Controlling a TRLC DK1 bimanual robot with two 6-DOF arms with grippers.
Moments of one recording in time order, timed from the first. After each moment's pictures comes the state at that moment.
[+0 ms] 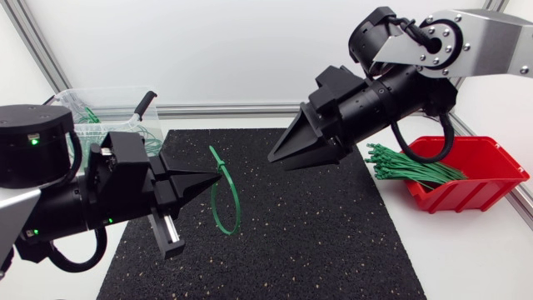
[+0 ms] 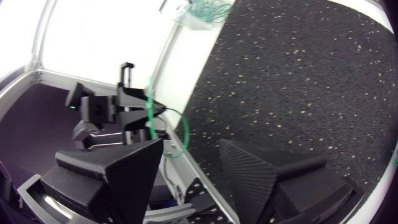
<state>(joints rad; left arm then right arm) -0.54 0.95 0.57 -0.02 0.40 0.35 0.41 1.59 1.32 -0.92 -0.91 0.12</state>
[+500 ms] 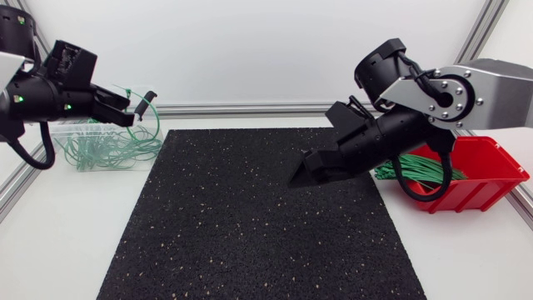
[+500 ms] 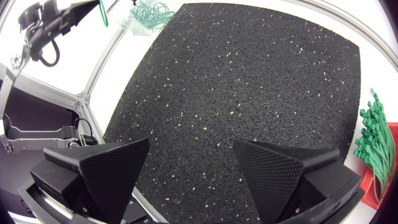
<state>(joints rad) -0.02 1.32 1.07 -0.30 0.15 0.36 0.44 1.46 1.07 -0.70 -0.48 0.10</state>
